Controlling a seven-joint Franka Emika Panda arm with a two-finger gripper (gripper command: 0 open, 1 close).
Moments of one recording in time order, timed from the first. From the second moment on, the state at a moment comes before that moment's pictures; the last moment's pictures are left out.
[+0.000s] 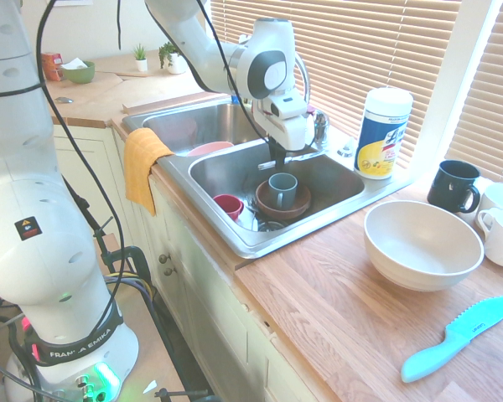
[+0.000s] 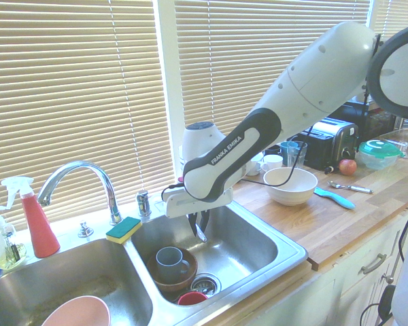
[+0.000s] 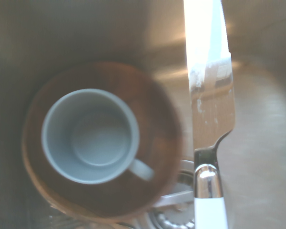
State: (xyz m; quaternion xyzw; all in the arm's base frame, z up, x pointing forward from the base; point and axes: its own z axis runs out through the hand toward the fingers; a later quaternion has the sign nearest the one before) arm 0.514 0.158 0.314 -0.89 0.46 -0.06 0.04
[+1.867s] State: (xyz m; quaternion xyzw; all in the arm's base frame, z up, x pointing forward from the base) arm 0.542 0.134 0.150 -0.88 0.48 0.02 0.03
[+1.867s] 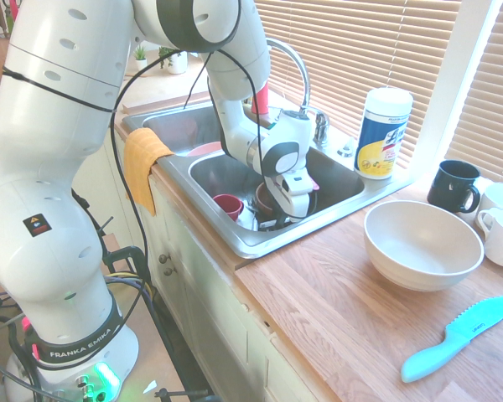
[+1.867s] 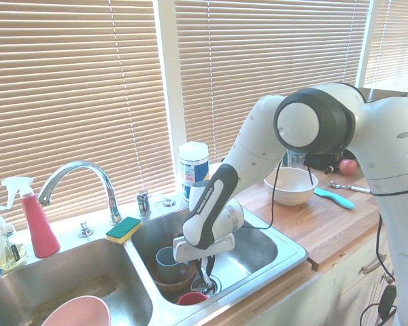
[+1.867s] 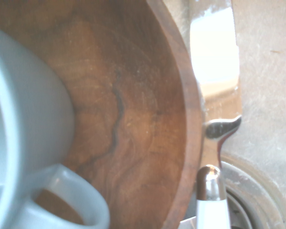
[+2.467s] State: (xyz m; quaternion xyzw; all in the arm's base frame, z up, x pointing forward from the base) arm 0.540 0.130 0.203 -0.89 0.45 0.00 0.03
